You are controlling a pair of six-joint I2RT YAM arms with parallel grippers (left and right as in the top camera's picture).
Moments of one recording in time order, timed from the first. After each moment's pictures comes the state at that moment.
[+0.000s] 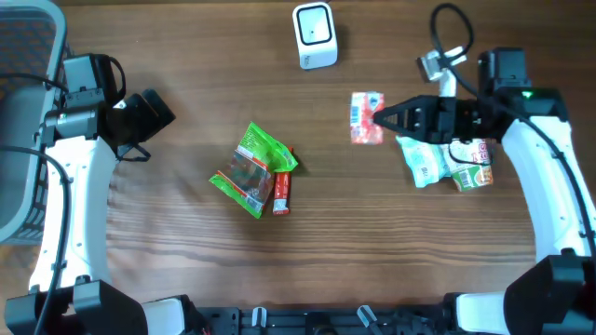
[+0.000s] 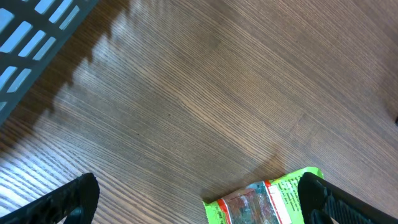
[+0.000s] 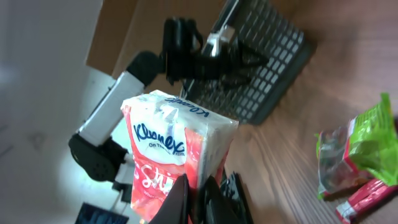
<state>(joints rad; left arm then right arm) 0.18 1.49 1.29 -0.92 0.01 -0.47 -0.04 1.56 1.31 -1.06 -1.56 -0.26</state>
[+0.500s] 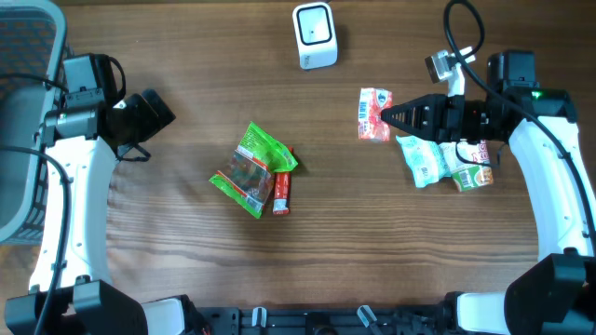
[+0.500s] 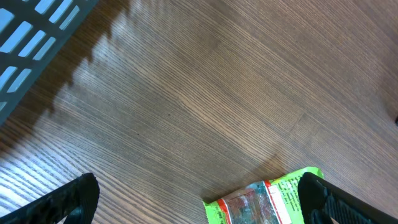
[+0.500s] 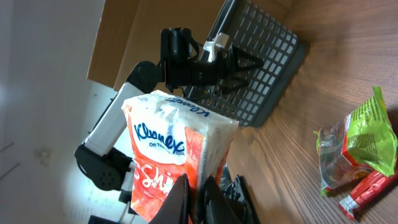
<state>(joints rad) 0.18 1.49 1.29 -0.92 0.01 -0.47 -0.07 1.56 1.31 -1.09 -1.56 -0.23</state>
